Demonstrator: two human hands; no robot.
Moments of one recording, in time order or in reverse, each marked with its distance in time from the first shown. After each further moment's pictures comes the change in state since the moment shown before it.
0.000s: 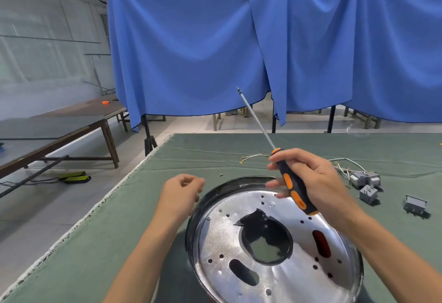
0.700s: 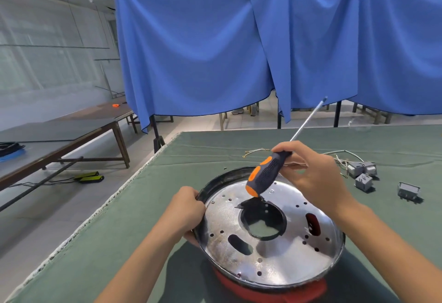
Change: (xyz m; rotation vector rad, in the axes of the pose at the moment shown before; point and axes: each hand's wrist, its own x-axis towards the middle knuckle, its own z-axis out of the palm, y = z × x) left_hand -0.030 -0.012 0.000 0.371 -0.150 -0.130; right_hand -0.013 0.010 -0.008 -0.612 0.122 -0.544
